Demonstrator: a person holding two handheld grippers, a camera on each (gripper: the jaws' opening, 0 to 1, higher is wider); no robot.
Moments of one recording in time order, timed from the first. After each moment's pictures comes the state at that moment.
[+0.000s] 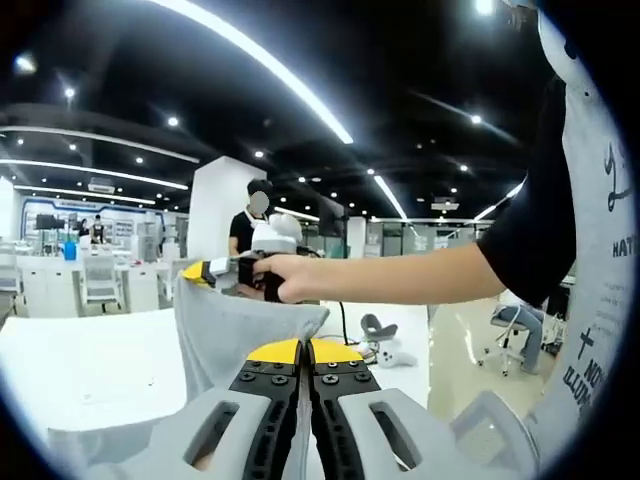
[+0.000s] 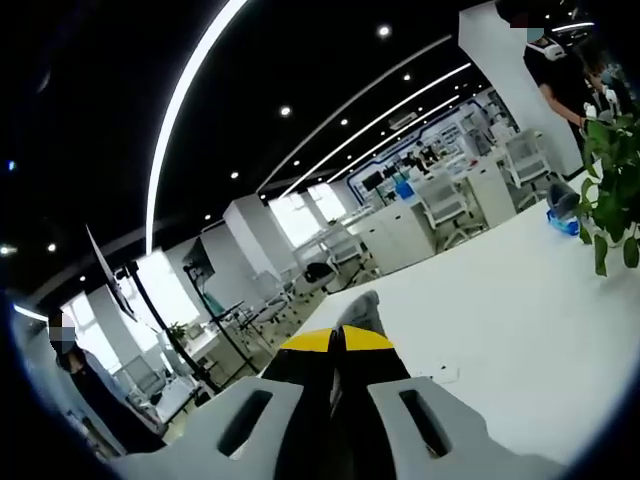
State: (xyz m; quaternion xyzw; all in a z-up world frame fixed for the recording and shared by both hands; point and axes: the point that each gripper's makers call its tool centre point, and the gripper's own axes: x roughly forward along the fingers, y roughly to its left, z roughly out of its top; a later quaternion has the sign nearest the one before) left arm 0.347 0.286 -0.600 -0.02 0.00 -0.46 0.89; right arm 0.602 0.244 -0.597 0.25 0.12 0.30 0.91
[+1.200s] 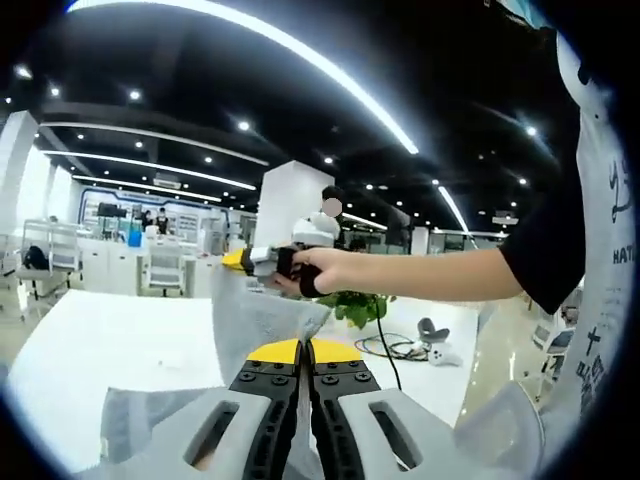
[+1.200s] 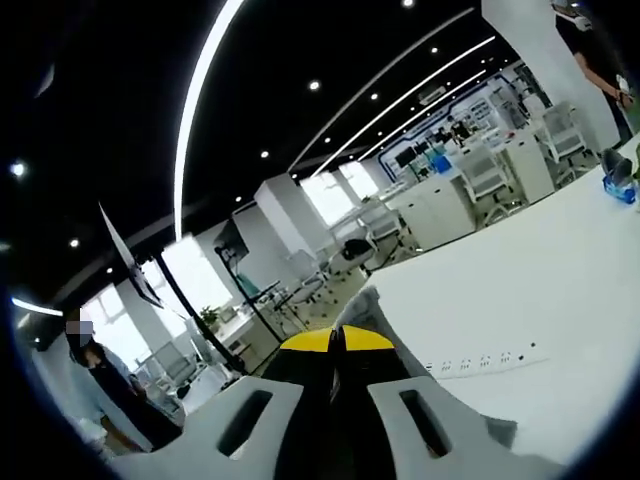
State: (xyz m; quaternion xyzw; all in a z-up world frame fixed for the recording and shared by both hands) left arm 0.346 0.421 -0.616 -0.06 0.01 -0.33 0.94; right arm 0.602 0.394 -0.605 0.25 0.15 0.38 0.88
